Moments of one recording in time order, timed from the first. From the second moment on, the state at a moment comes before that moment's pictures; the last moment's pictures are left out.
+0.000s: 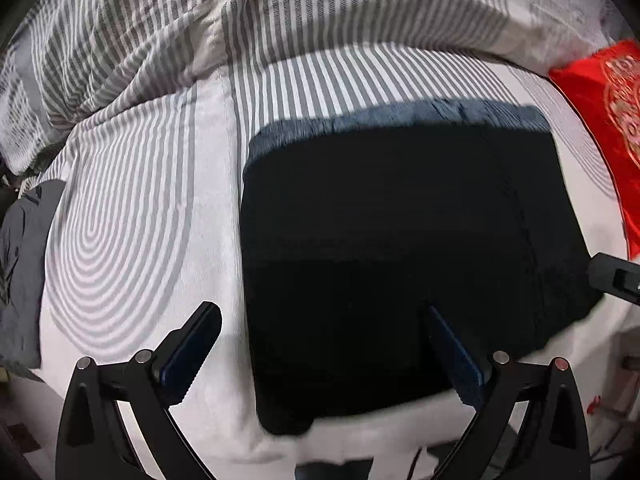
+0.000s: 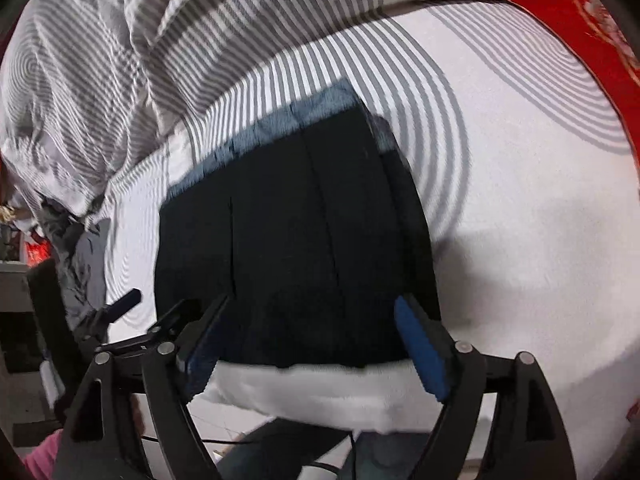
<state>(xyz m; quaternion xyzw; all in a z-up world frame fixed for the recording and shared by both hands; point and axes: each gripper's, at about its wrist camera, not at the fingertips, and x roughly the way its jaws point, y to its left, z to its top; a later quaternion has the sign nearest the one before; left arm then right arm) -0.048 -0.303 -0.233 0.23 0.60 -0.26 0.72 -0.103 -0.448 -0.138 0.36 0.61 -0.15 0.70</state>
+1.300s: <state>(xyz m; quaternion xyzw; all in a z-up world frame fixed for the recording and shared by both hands) -0.115 -0.276 -0.090 0.25 0.60 -0.25 0.72 -0.114 -0.397 -0.004 0.20 0.67 -0.16 0.70</state>
